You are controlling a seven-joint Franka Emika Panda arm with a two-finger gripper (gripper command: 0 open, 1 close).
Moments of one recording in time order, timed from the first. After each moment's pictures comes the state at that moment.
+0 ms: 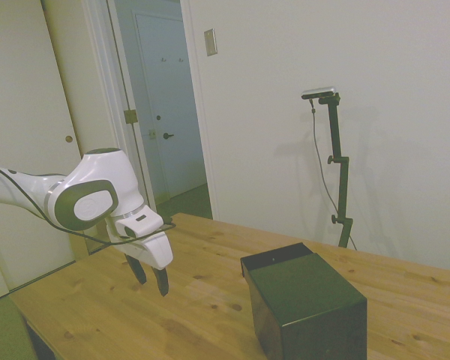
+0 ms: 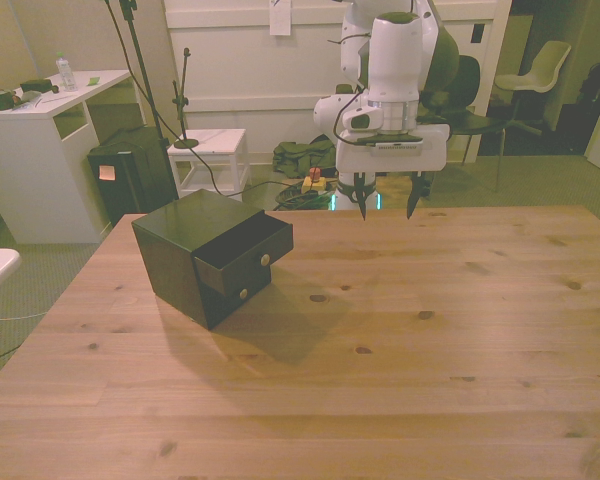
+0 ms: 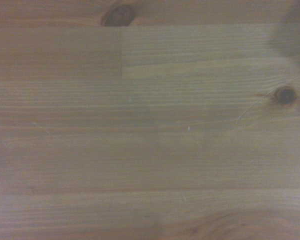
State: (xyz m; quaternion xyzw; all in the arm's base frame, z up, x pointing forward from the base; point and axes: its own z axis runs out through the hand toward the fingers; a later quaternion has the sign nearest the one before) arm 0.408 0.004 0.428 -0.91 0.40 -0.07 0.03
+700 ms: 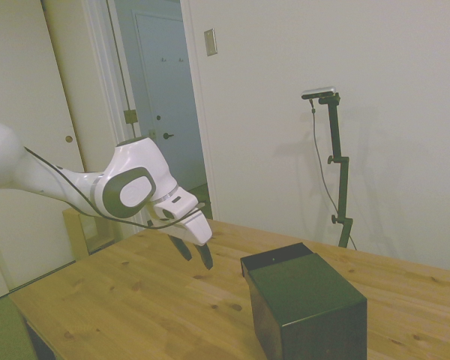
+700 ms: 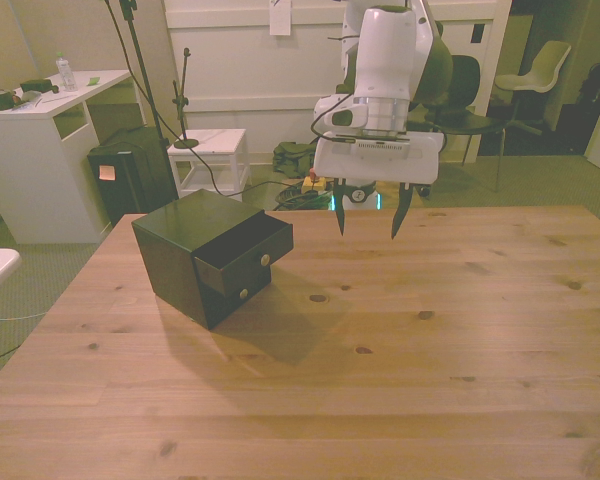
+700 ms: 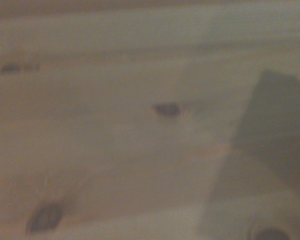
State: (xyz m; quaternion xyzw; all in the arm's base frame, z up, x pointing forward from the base) arm 0.510 -0.030 0.452 -0.87 0.46 -0.19 0.03
